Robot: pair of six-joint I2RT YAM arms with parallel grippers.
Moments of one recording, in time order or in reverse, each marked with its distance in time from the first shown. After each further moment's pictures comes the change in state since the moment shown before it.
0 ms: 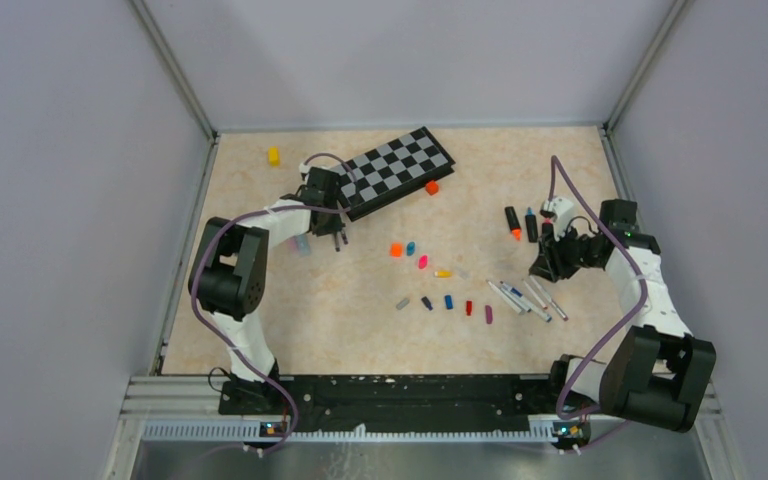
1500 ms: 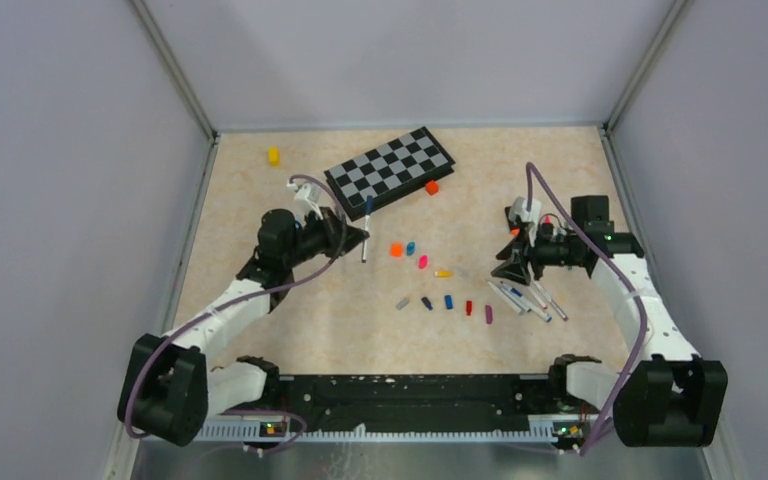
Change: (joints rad) left arm -0.015 -0.709 -0.573 0.562 0.644 -0.093; right arm 0.207 -0.108 0.012 -0.021 -0.288 -0.110
